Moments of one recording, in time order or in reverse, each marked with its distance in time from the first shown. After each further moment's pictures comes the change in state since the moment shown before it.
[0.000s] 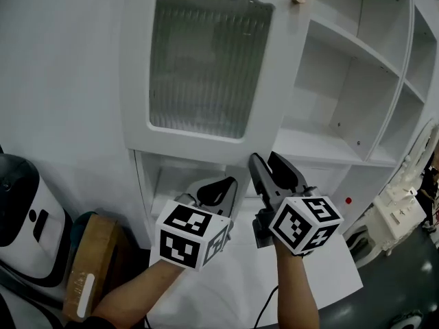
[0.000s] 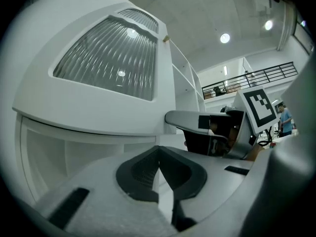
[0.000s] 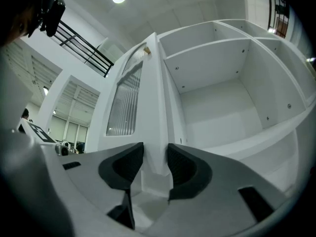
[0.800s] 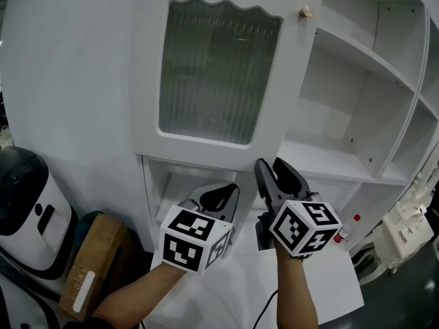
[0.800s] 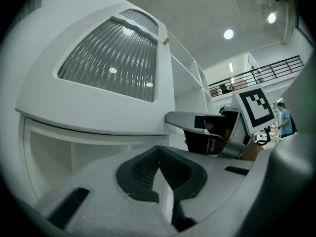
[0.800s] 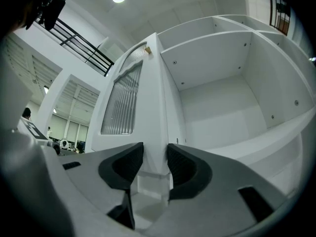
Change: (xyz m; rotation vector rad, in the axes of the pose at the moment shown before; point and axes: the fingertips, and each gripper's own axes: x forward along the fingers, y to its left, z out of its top) left arm 0.008 0.019 -0.001 0.002 0.004 0.079; right arm 0.025 -0.016 -0.004 -0.012 0.006 0.006
